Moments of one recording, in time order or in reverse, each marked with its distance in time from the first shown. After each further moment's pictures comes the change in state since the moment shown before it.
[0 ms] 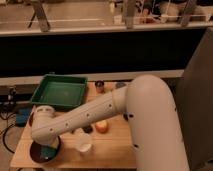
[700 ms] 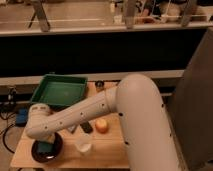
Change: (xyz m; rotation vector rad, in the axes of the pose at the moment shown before) arm 0.017 -0.031 0.011 0.024 0.042 -0.036
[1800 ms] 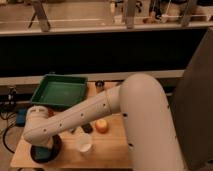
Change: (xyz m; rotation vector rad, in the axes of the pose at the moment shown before) arm -0.030 0.008 -0.017 -0.005 -0.051 -0.053
